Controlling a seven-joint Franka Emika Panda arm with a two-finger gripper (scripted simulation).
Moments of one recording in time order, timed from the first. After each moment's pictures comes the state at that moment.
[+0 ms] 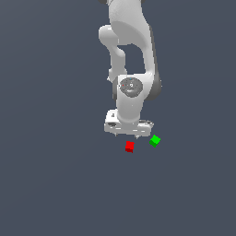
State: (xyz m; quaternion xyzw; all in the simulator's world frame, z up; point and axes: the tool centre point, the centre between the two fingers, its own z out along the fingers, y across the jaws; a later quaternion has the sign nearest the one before) arm 0.012 0.040 0.108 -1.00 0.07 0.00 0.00
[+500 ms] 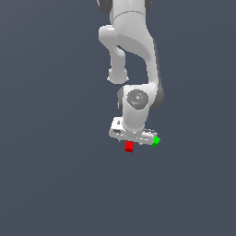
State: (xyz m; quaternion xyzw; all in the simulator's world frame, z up) arm 0.028 0.060 0.072 -0.99 0.11 0.00 0.00
